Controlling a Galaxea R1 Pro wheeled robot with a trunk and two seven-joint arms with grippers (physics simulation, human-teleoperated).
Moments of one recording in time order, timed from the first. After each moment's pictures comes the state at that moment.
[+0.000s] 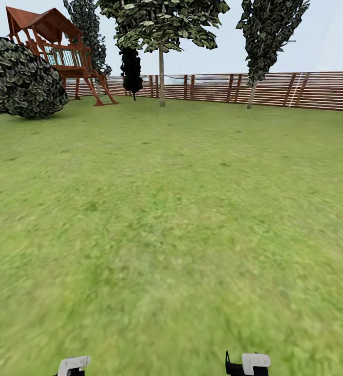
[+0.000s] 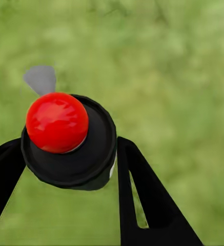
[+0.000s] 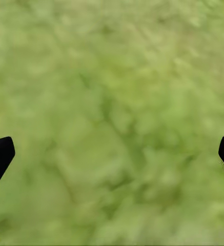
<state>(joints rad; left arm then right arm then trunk) -0.36 0.13 0.20 -0.13 -0.03 -0.34 -0.13 -0.40 0.05 -0.21 -0.03 0.36 -0.65 -0.30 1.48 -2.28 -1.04</state>
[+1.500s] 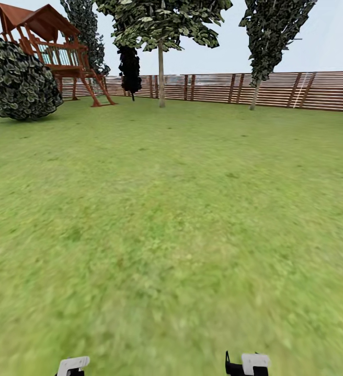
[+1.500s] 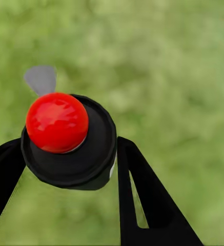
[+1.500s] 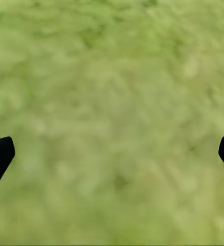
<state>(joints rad) -0.36 0.13 0.20 -0.13 -0.03 -0.34 -0.13 -0.40 0.05 -0.21 -0.03 0.36 -0.65 -0.30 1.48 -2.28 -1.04</state>
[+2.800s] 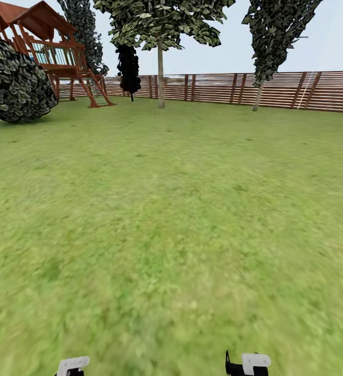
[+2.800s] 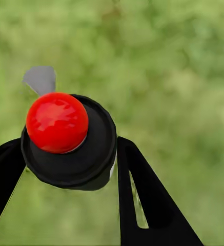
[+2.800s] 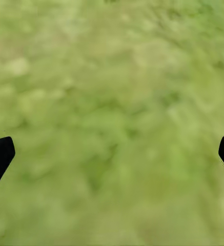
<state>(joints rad) -0.36 0.13 0.20 -0.13 -0.03 -0.34 -0.13 -0.40 0.05 -0.21 -0.03 0.36 -0.65 -0.30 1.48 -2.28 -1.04</state>
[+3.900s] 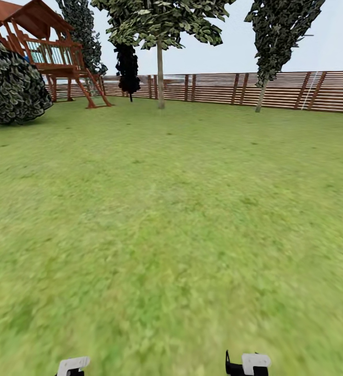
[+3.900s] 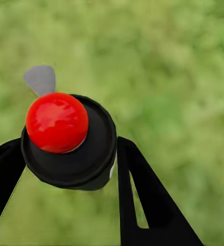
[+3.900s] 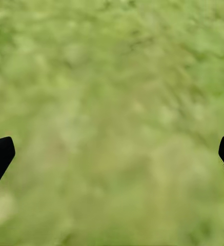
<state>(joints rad) -0.36 0.13 0.20 -0.13 -0.03 -0.34 -0.13 -0.40 0.05 -0.21 -0.03 0.36 -0.65 -0.30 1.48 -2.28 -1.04</state>
